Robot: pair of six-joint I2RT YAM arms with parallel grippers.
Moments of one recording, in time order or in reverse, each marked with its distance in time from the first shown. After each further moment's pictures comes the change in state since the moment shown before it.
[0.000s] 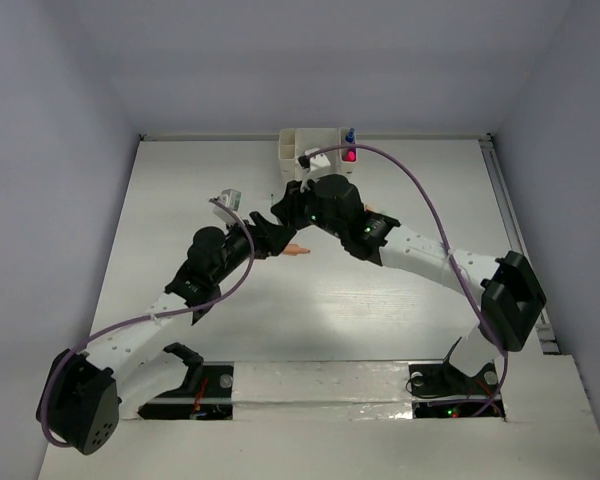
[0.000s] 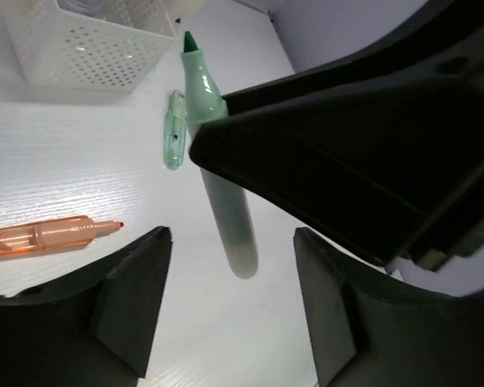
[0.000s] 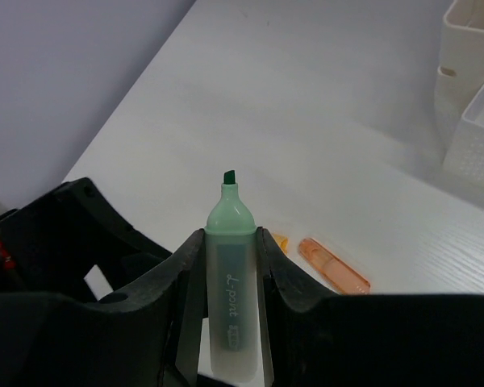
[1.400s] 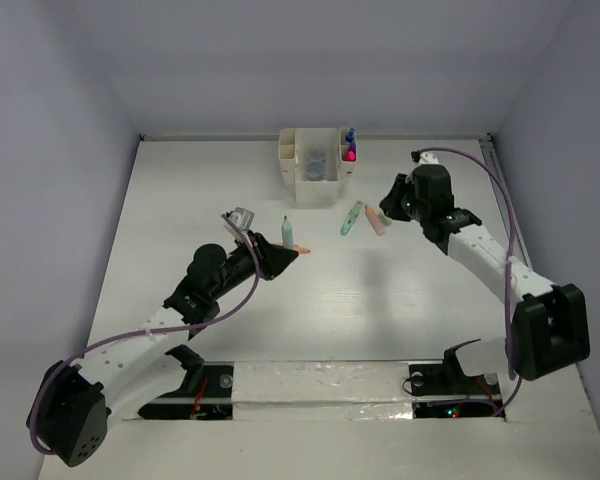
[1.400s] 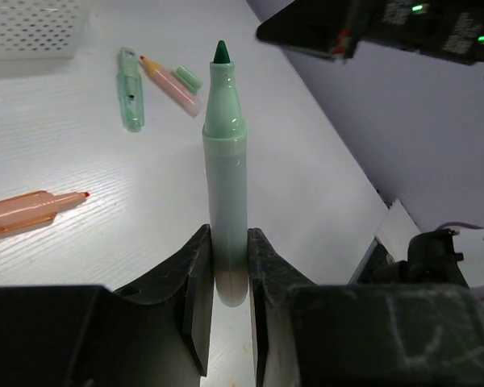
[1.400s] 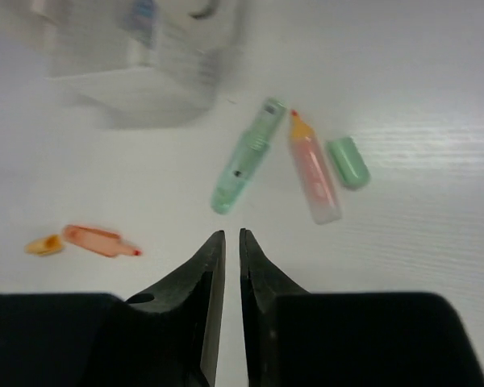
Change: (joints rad) left arm -0.076 -0.086 -0.098 0.019 0.082 0.120; right arm -0.532 -0.280 -0.277 -0.225 -0.126 0.026
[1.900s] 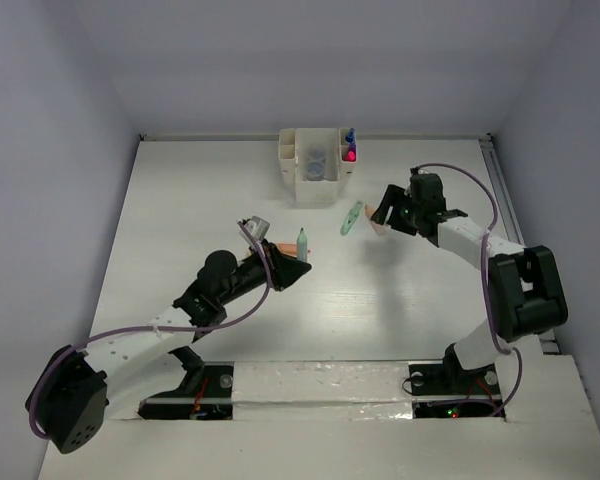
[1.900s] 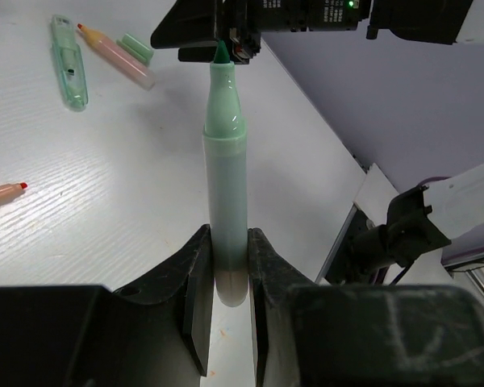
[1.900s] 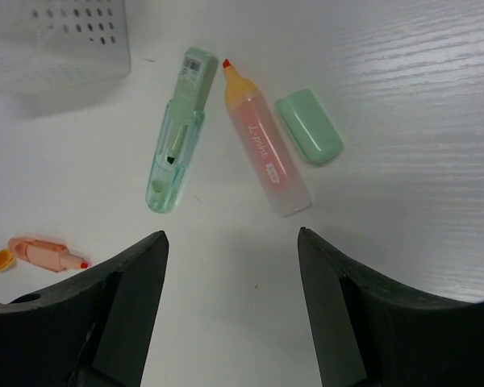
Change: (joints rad) left arm -0.106 0.056 -0.024 0.095 0.028 0.003; right arm -0.116 0.235 -0.064 0.054 -0.088 0.077
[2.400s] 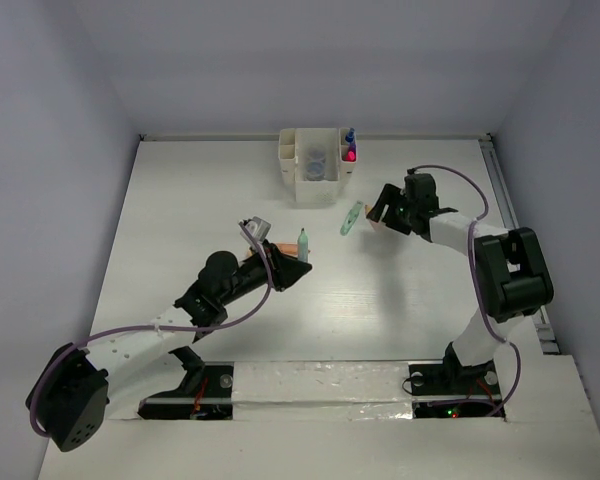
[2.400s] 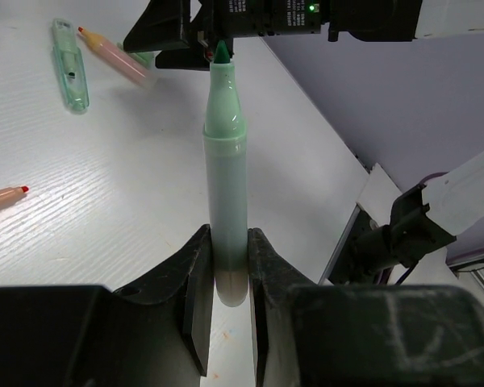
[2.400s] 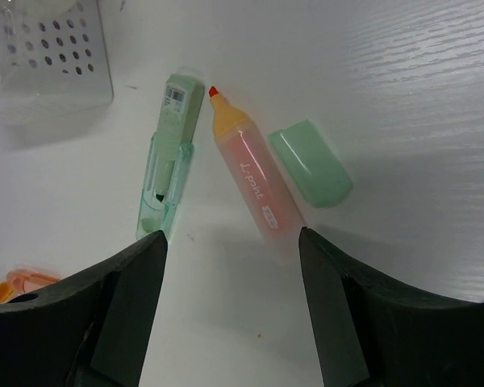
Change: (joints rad) left arm -0.011 0.010 -0.012 0.025 -0.008 0.011; right arm -0.015 0.140 0.030 0.096 -0.011 0.059
